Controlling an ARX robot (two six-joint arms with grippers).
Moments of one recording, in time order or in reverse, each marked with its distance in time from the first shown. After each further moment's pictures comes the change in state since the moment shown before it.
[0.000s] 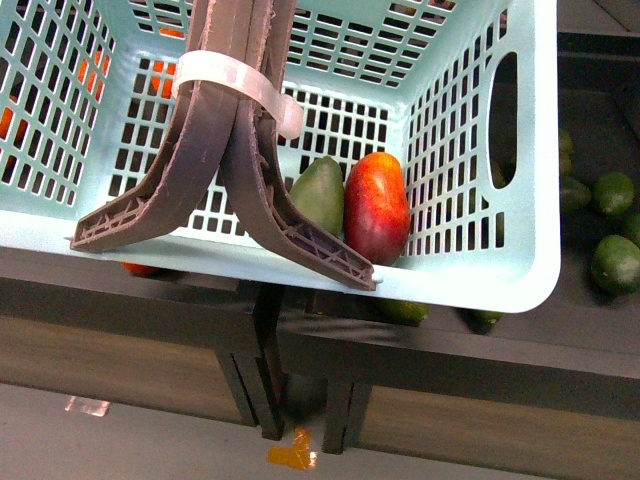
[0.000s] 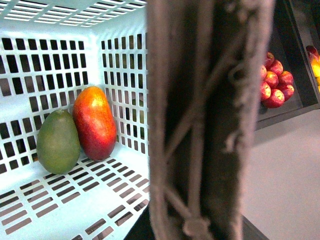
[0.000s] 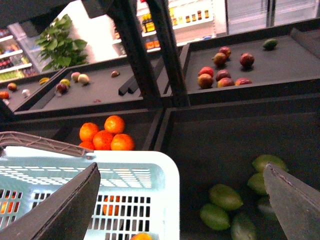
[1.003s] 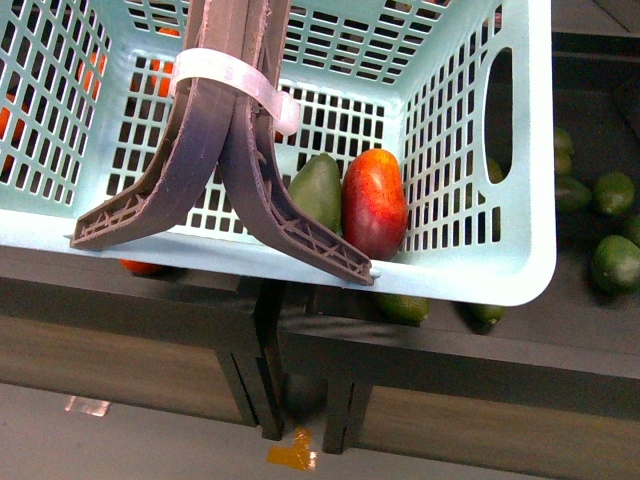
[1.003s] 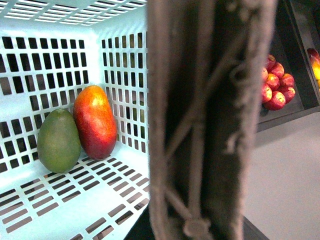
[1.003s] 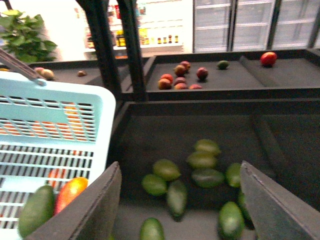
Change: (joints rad) left arm 0.000 0.000 0.000 0.000 -0.002 -0.002; right arm -0.142 -0.615 -0.540 0.001 -0.045 -0.212
